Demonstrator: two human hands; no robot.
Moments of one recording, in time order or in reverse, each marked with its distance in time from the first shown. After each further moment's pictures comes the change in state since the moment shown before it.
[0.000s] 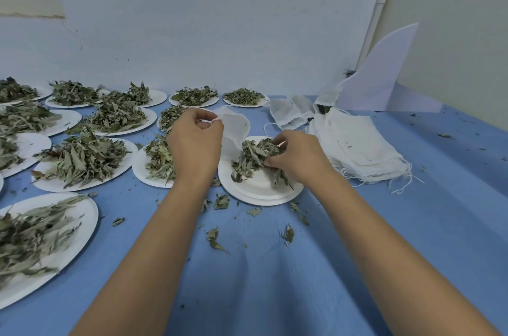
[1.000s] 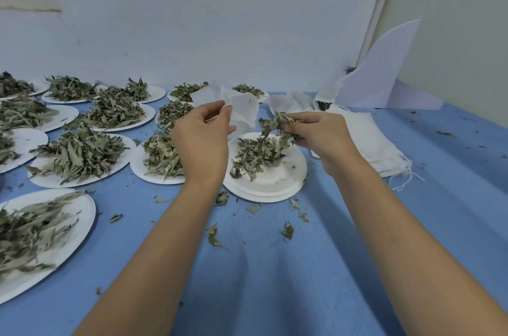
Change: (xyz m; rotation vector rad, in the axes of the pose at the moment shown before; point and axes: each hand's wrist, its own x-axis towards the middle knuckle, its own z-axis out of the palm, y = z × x) left_hand -0.013 0.011 0.011 -0.282 0.040 -0.007; right_hand -0.001 0.006 -0.028 0.899 0.114 0.112
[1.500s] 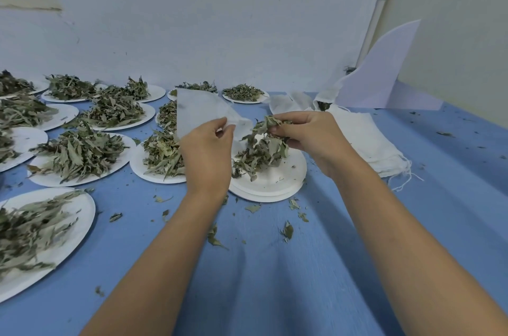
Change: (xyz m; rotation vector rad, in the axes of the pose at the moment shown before) left_hand -0.005 -0.024 -0.002 0.352 -0.032 0.181; right_hand -0.006 -0.006 0.004 -0.044 -0.184 -0.007
